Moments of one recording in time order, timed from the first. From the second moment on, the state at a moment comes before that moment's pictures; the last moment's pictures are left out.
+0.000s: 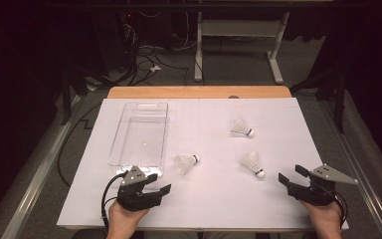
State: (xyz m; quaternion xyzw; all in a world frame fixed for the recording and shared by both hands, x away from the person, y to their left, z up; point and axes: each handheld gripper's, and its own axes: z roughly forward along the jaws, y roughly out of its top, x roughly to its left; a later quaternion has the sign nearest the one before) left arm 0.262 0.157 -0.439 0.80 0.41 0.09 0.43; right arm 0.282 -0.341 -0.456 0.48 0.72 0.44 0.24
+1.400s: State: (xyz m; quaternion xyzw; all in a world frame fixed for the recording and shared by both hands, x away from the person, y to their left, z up) left arm 0.295 0.112 -0.440 0.81 0.41 0.09 0.40; right arm 0.282 -0.342 -0.456 0.48 0.72 0.44 0.24
